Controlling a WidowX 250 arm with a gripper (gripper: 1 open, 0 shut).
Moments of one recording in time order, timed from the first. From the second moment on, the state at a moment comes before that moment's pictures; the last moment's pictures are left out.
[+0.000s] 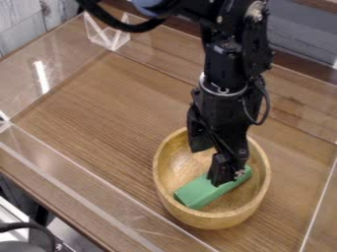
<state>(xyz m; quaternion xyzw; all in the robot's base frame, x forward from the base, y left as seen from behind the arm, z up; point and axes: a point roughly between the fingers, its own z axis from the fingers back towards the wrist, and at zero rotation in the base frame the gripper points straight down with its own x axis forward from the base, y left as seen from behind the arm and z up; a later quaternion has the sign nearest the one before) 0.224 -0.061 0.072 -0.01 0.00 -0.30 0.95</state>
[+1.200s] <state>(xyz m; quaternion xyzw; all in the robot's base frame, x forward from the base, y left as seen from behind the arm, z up) 0.231 -0.060 0.070 -0.01 -0.01 -0.33 0.95</state>
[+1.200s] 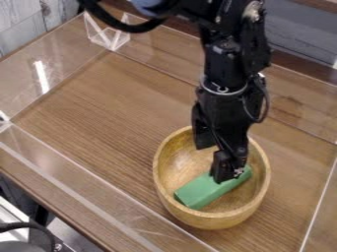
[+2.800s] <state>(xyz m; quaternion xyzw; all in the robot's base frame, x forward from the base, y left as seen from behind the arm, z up) 0.232 -0.064 0.027 -0.02 -0.02 -0.33 0.95</state>
